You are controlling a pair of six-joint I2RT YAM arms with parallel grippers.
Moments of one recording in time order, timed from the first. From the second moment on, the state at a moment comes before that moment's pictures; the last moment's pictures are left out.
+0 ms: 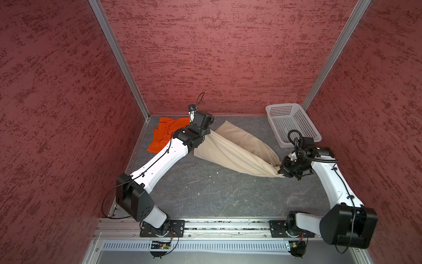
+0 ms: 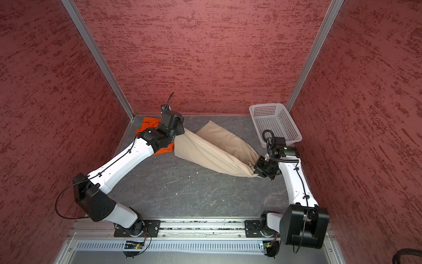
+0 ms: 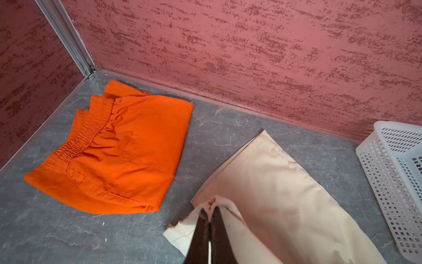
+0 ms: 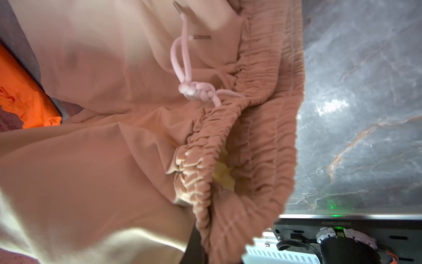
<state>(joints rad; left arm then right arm) -0.56 1.55 1.50 -0.59 -0.56 -0.58 -0.13 1.26 1.08 -1.25 -0.41 0.48</state>
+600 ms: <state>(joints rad) -0.56 1.57 1.53 -0.45 -0.56 -0.43 -0.13 1.29 1.21 -1.29 -0.38 0.48</state>
